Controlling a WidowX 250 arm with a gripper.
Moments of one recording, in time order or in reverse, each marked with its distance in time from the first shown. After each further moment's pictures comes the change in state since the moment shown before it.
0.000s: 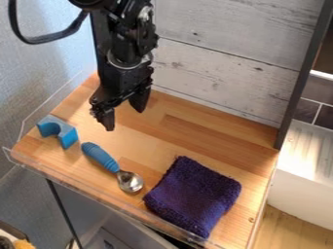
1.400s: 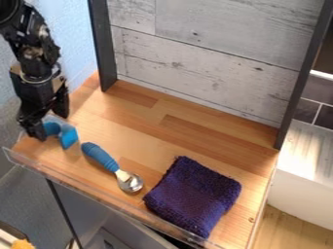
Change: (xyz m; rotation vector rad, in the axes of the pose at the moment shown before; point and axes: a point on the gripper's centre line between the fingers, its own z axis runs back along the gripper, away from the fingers) arm 0.096 0.076 -0.071 0.041 0.019 0.375
